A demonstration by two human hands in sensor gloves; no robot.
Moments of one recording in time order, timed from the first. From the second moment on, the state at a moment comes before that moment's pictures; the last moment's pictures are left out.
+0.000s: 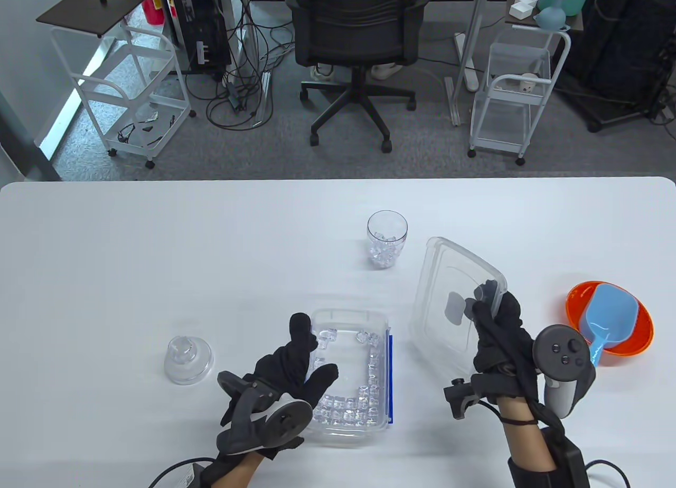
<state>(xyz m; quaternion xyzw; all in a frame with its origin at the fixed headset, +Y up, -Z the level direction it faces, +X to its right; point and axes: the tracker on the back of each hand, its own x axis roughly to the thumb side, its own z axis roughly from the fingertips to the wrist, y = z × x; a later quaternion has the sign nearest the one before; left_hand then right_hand) -0.116 -0.648 -0.217 0.23 -0.26 0.08 0.93 0.224 -0.641 -0.269 0.03 -0.15 0.80 0.58</state>
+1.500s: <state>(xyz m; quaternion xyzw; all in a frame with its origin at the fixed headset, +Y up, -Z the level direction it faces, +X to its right) -0.076 -0.641 -0.177 0.36 -0.30 0.08 0.88 0.092 -0.667 -0.235 0.38 0.03 0.56 0.73</state>
